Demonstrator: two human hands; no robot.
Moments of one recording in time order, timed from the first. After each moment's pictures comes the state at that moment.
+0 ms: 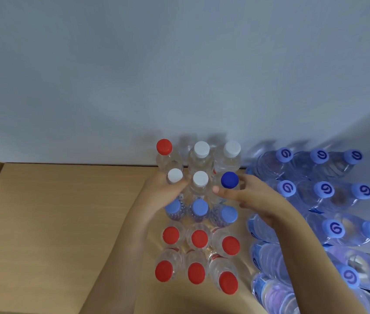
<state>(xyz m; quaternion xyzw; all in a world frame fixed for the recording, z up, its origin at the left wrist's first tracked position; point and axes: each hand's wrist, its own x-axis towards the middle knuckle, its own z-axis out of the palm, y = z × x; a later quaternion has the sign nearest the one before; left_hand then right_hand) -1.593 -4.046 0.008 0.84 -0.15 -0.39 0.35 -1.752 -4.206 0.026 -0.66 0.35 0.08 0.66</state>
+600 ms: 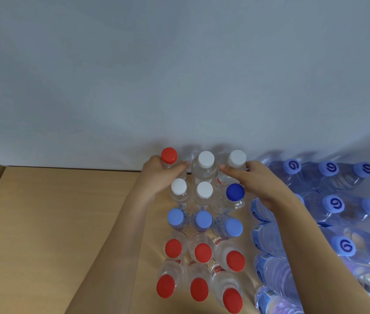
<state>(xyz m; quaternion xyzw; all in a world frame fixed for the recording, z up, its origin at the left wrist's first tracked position) -1.546 -4.074 0.005 0.85 -0.14 -0.33 0.38 -1.710 -4.243 0.009 -0.67 0.43 0.03 0.61</state>
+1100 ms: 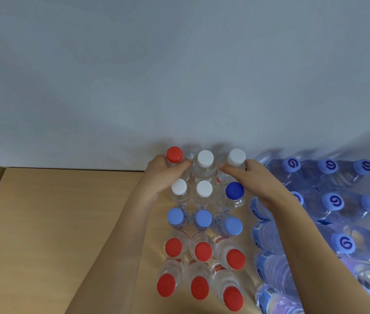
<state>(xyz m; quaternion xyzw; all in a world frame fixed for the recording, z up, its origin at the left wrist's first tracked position) -1.549 -4.081 0.004 0.84 -0.14 -0.36 0.38 -1.708 -4.240 0.003 -0.70 0.41 0.00 0.59</state>
